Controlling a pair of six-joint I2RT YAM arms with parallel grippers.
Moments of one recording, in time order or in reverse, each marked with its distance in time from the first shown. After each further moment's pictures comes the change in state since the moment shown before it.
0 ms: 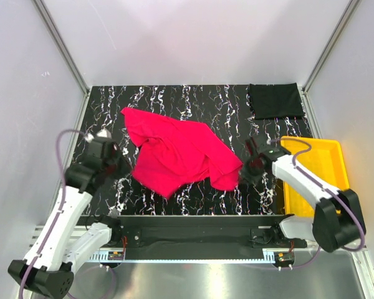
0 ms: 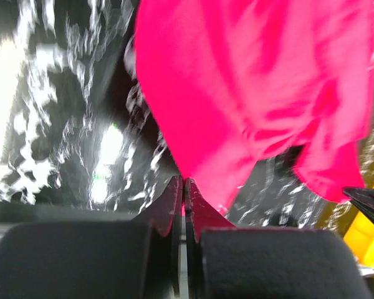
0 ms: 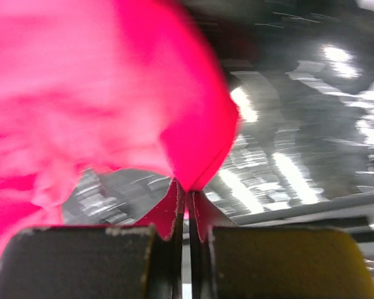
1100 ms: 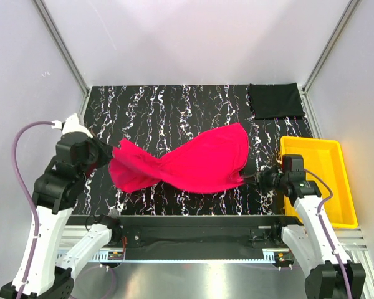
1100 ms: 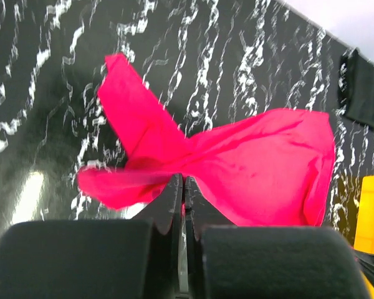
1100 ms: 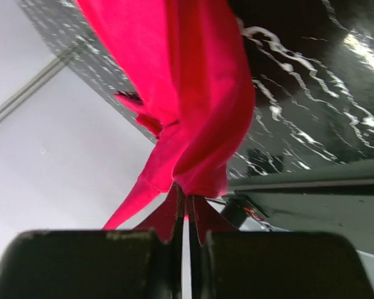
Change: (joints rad) left arm 0.013 -0.054 0.381 -0.050 -0.218 0.171; right arm -0.370 -0.546 -0.272 0.127 -0.501 0.310
